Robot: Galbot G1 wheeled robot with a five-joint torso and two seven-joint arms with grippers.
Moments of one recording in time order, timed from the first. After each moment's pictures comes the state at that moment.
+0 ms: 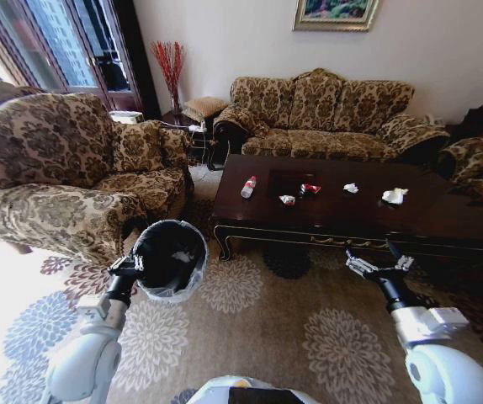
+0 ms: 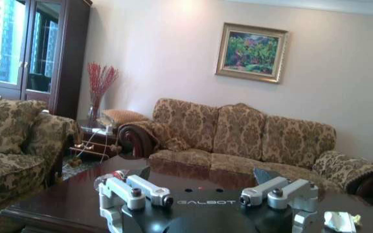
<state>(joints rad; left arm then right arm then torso) 1.67 -1.40 -0.86 -2.37 -0.19 0.24 0.02 -1.67 1.31 0.94 2.34 0.31 -0.14 -0.15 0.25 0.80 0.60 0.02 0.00</state>
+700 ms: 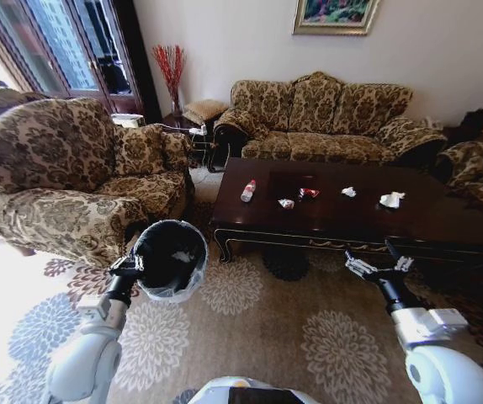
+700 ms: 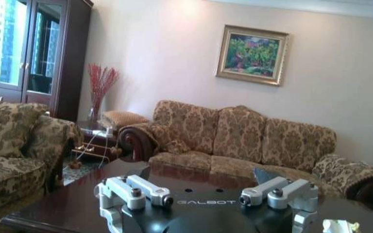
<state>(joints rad) 1.67 -1.40 -0.86 -2.37 -0.19 0.23 0.02 -1.68 1.31 0.94 2.35 0.30 -0.14 -0.15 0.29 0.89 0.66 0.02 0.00</state>
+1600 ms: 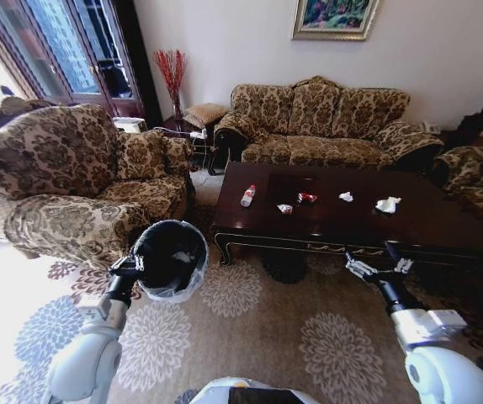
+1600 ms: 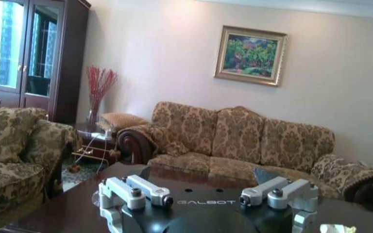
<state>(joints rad) 1.67 -1.40 -0.85 -2.37 -0.19 0.23 0.02 -1.68 1.33 0.94 2.33 0.30 -0.12 -0.16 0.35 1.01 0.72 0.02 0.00</state>
